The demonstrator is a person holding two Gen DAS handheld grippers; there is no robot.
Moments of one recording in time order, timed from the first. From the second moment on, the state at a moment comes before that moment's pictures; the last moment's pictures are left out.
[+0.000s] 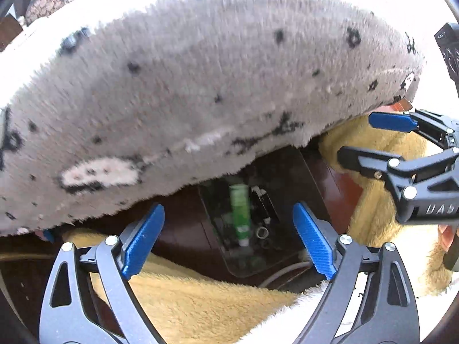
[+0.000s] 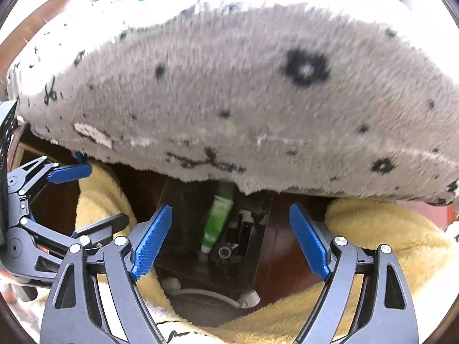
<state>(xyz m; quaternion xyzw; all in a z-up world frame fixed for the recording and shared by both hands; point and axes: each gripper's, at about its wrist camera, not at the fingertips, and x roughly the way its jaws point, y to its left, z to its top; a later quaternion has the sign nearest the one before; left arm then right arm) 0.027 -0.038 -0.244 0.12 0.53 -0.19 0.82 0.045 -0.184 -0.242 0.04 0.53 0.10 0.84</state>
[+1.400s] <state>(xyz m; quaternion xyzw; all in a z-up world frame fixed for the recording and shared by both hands) 0.182 -0.039 -0.133 0.11 0.39 -0.16 0.90 0.209 -0.246 -0.131 0.03 0.41 -0.02 0.91</state>
